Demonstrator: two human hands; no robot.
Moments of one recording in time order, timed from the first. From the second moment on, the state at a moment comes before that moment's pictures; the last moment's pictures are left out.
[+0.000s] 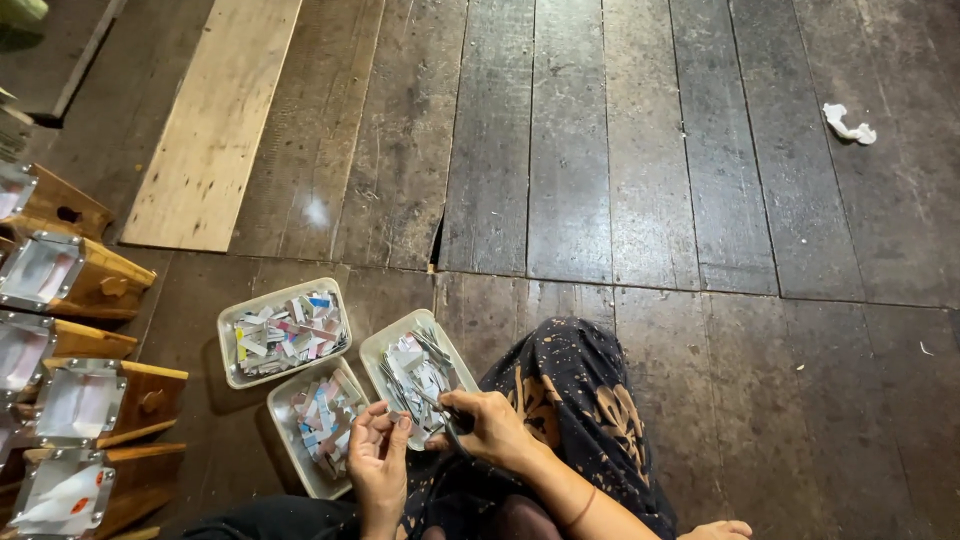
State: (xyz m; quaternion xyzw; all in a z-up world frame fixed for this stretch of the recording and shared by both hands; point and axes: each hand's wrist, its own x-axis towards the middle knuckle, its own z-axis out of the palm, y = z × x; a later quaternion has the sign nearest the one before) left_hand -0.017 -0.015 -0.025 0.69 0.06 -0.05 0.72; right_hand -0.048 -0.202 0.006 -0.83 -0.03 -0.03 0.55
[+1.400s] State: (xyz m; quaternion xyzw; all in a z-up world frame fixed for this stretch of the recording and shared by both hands) left_hand -0.016 -0.007 -0.004 0.73 0.01 -0.04 0.68; right_hand -0.052 -0.195 0.020 -0.88 -0.04 0.02 0.47
